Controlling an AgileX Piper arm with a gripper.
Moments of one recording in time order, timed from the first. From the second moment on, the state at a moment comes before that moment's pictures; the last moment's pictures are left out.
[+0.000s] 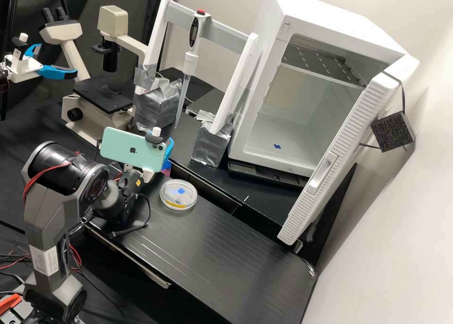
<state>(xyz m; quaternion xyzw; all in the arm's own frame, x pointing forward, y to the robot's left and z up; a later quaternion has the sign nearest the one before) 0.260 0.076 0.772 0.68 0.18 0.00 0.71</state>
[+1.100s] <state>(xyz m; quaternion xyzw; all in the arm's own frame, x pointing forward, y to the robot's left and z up) 0.215 0.054 0.841 0.73 0.03 0.13 0.67</state>
